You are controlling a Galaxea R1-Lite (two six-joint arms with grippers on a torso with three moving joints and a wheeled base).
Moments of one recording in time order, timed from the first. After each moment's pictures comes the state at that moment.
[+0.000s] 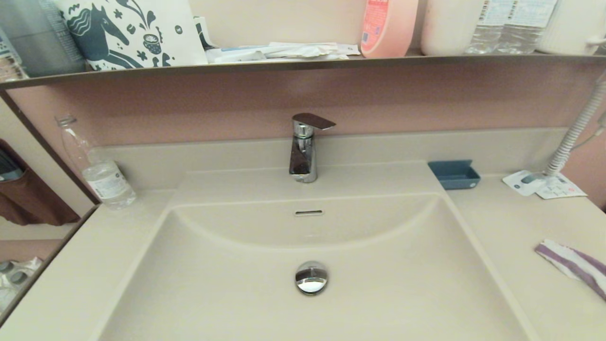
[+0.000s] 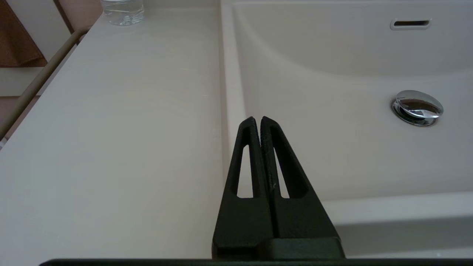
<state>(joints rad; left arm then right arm) 0.00 0.00 0.00 0.01 0.00 0.00 -0.80 1.51 -1.61 1.11 0.23 -0.04</state>
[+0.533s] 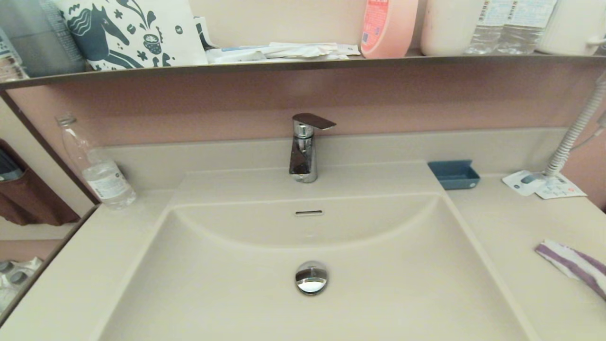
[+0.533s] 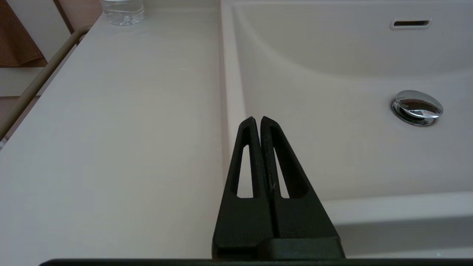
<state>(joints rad) 0.00 0.00 0.00 0.01 0.00 0.00 -0.74 1.49 -1.52 1.08 0.24 -0.02</state>
